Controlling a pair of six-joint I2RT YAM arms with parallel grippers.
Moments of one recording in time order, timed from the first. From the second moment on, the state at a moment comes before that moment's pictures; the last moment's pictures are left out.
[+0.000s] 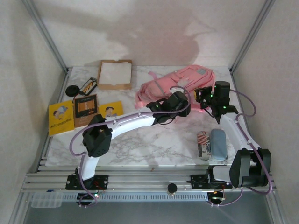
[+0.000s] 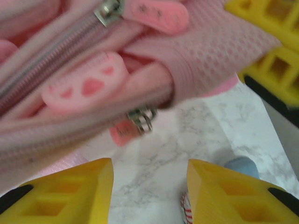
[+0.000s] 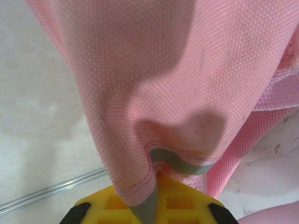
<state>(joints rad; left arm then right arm) -0.98 2.04 1.75 -0.37 -0.24 -0.73 0.07 1.29 0.94 -0.16 -0.36 1.39</state>
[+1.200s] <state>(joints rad) -0.97 2.07 1.74 -0.42 -0.32 -0.75 0.03 1.33 0.94 -0.18 -0.39 1.37</state>
